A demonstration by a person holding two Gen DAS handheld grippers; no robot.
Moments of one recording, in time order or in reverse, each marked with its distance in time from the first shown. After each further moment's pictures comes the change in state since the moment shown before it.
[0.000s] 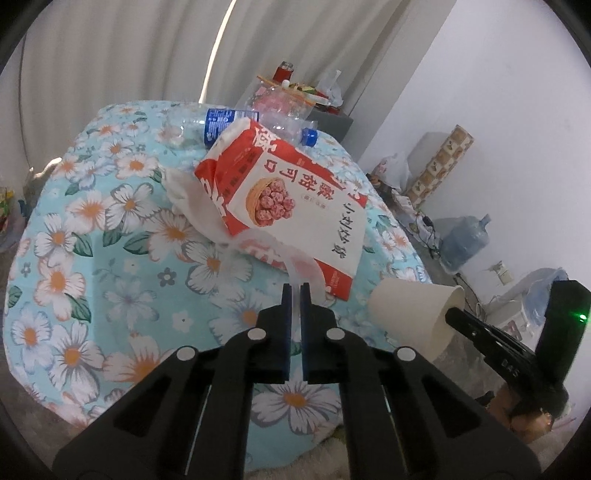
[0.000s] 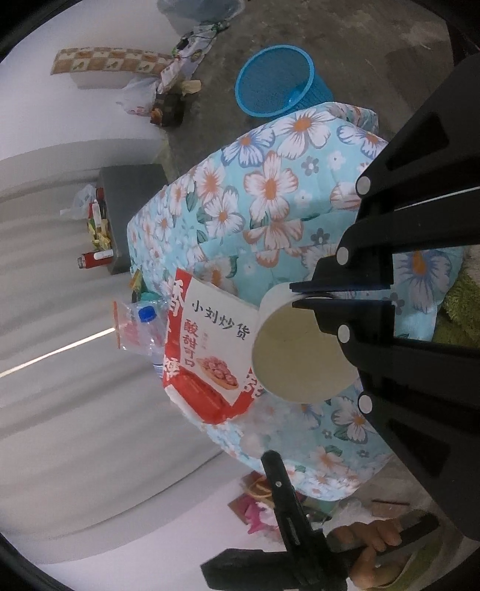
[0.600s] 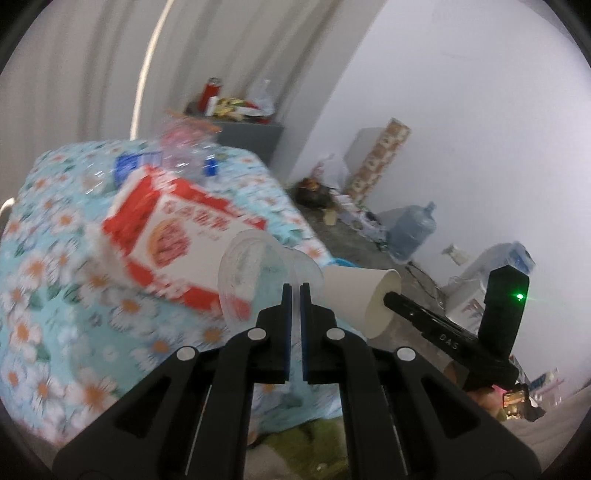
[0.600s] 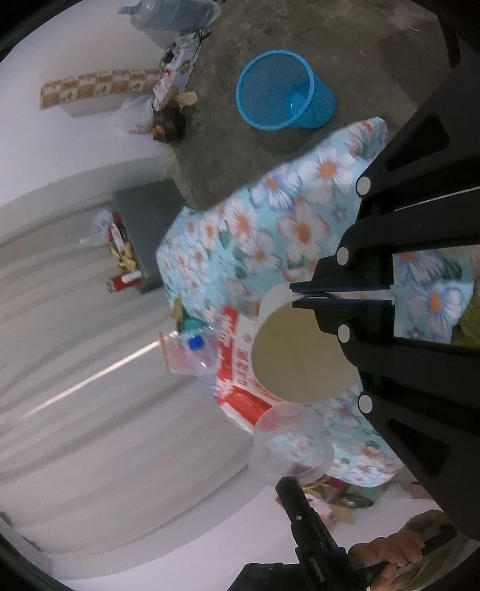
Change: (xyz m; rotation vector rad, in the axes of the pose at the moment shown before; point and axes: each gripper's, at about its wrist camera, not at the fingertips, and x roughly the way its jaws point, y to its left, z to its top) left arm -0.020 -0.085 0.024 0.150 -0.023 -0.203; right arm -0.036 -0.055 0.020 0.134 -0.124 0.013
